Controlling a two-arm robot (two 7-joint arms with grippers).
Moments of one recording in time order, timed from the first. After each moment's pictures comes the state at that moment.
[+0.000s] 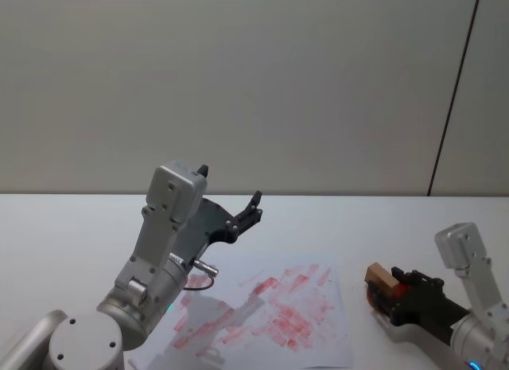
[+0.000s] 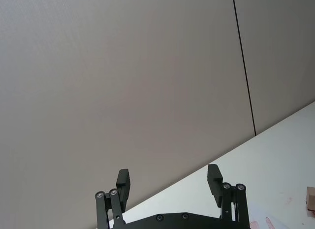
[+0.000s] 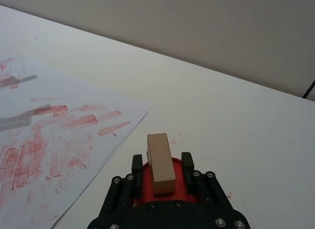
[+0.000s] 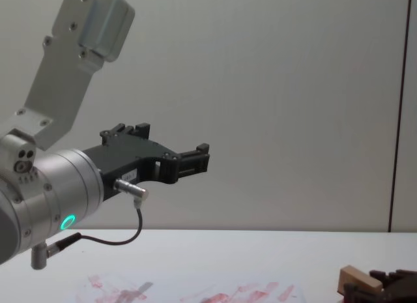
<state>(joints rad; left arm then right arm) -0.24 0.38 0.45 -1.63 -0.20 0.01 -0.01 0.12 0.31 -0.26 -1.44 0.17 0.19 0.32</state>
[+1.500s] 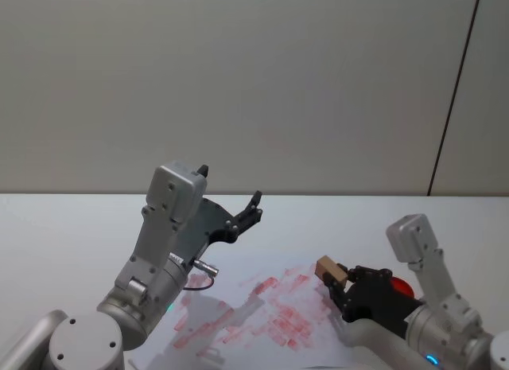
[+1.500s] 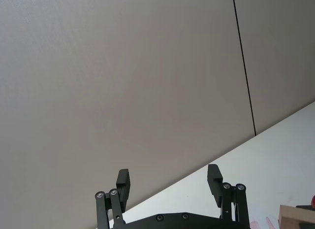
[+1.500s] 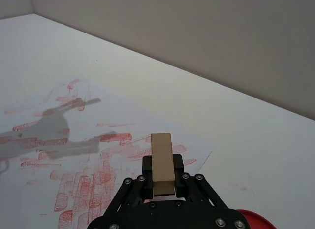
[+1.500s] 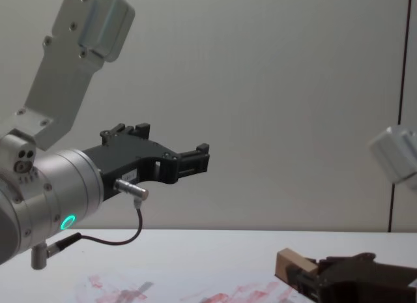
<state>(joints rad) -0.24 0.38 0.45 -1.63 -0.20 0.01 -0.01 0.17 0.24 -0.32 -1.44 0.13 0.17 0.40</state>
